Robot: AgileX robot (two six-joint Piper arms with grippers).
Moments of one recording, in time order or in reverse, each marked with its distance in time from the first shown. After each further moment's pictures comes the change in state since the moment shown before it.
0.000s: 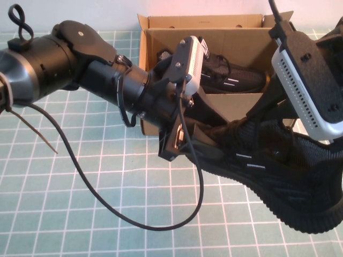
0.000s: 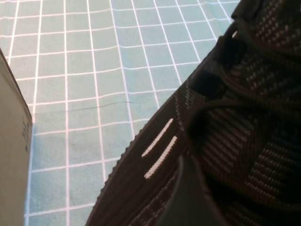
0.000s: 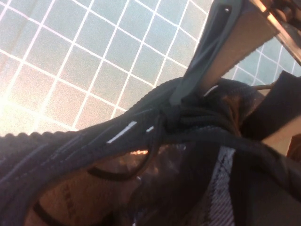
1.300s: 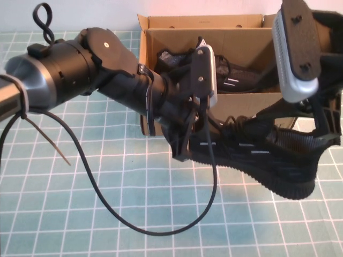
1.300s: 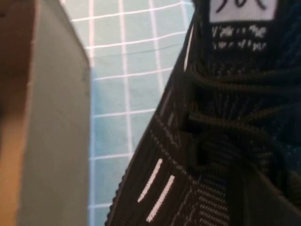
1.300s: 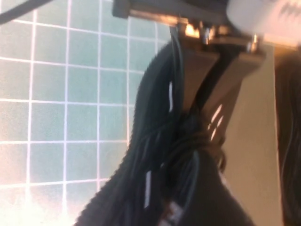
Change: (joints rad) right arm 0.000 -0.002 -0.008 -0.095 -0.087 0.420; left arm -0.085 -0.001 -0.007 0.204 -0.258 -0.105
